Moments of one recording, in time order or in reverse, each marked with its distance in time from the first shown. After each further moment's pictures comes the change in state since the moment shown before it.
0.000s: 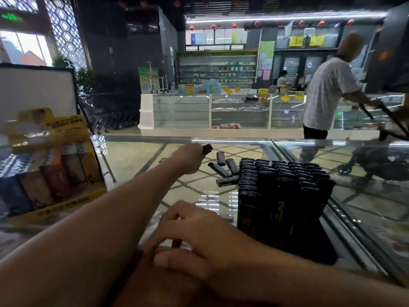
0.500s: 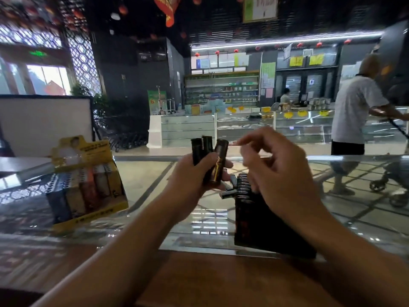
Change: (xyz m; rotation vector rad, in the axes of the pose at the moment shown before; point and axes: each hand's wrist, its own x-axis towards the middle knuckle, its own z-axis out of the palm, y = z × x) left_hand -0.156 0.064 -0.069 -1.540 0.120 0.124; right_hand -0.019 -0.025 -0.111 0.178 0.806 -0.012
